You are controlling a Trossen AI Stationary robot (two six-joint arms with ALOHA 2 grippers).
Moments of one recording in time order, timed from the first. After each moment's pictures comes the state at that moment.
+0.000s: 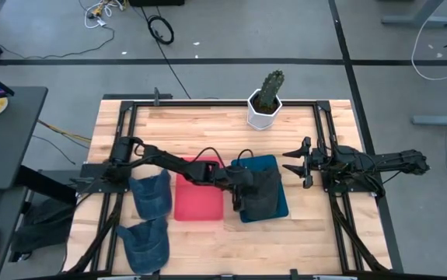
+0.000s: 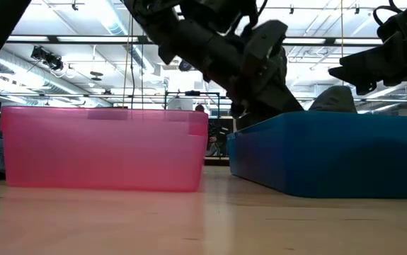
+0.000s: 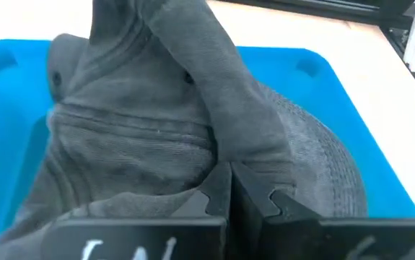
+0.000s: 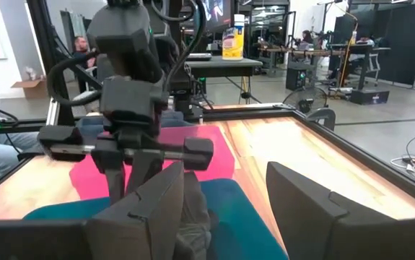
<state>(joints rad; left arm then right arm) -0.12 2.07 1.34 0.18 -0.02 -0.19 0.06 0.11 0.02 0.10 0.14 0.02</state>
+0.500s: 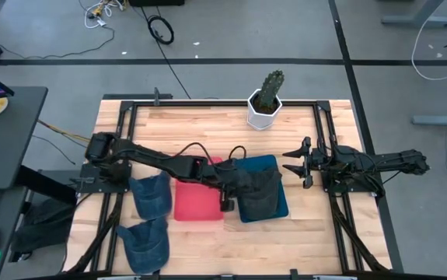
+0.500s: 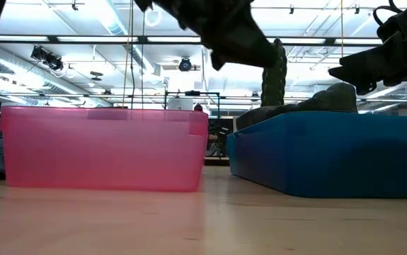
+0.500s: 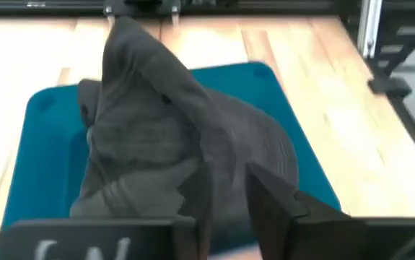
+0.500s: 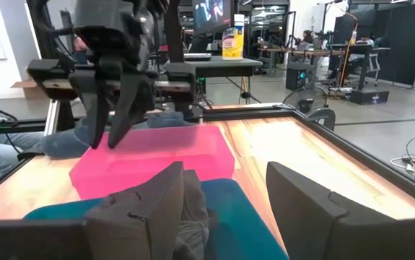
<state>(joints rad) -0.16 1.84 1.33 -0.09 -0.05 -0.09 0.06 0.11 0.02 0.10 0.14 0.02</state>
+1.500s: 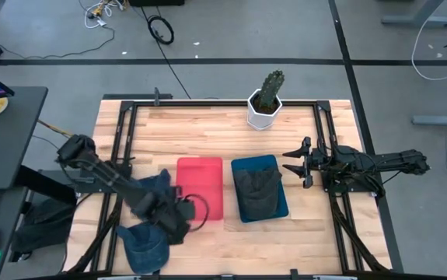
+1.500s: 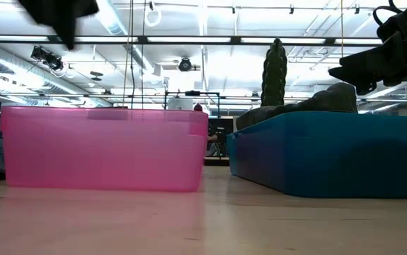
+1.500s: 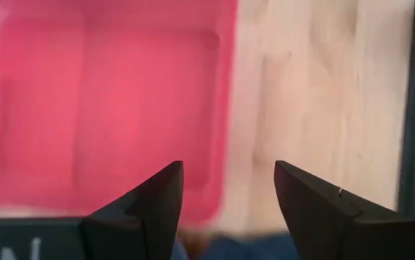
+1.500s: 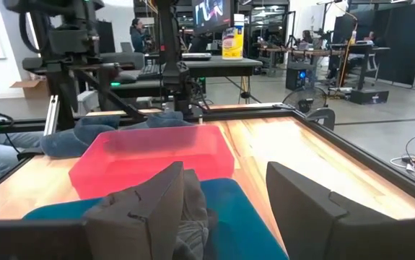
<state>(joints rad) -0.62 1.63 1.34 -0.94 -0.25 -0.67 0.06 0.11 0.02 0.10 0.14 0.02</state>
